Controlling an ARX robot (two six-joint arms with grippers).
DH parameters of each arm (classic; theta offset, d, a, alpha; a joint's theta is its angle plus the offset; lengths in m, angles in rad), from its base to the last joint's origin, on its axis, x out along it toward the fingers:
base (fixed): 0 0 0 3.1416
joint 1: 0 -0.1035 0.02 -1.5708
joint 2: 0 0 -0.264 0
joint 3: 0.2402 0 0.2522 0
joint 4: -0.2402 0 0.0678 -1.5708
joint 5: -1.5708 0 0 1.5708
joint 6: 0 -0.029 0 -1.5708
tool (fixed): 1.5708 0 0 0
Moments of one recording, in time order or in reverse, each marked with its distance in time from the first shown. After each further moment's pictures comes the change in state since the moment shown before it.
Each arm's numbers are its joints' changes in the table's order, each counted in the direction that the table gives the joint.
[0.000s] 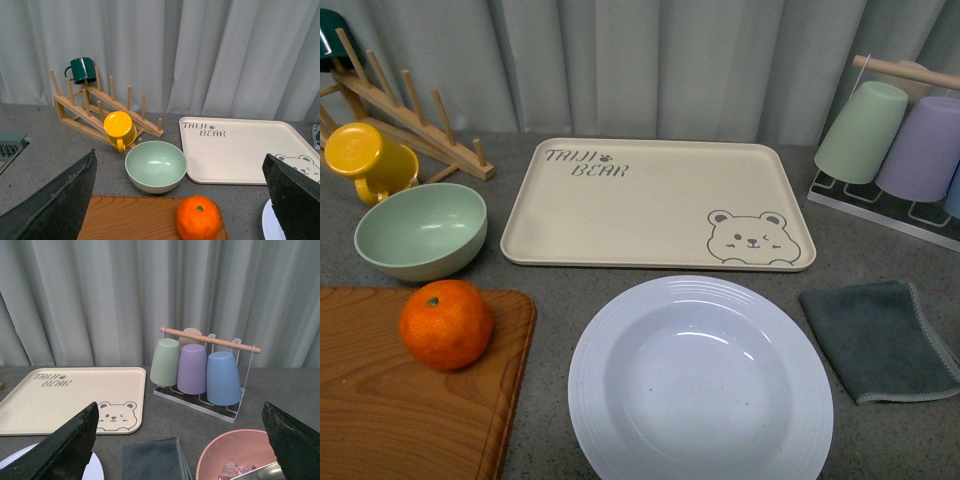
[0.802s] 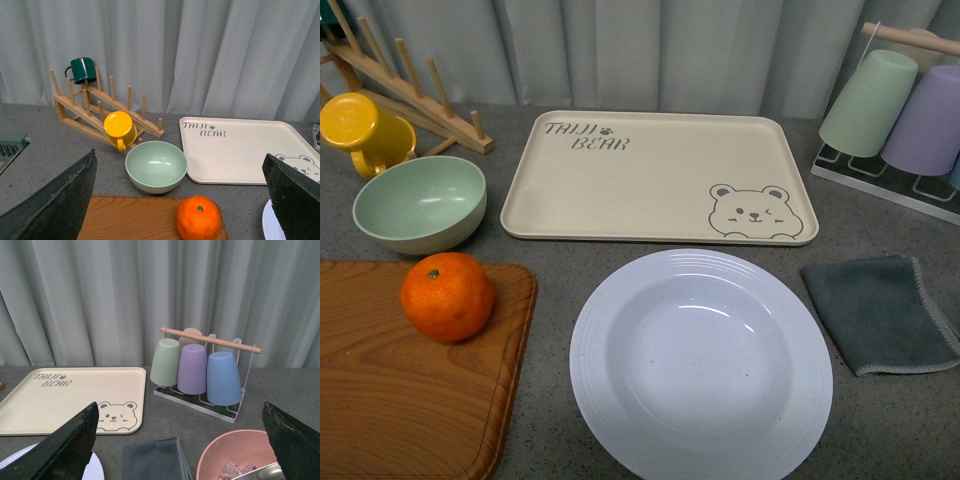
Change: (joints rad) left arm 0.000 0.000 0.000 0.000 0.000 0.000; right arm 0.000 0.000 0.000 0.000 0.000 0.000
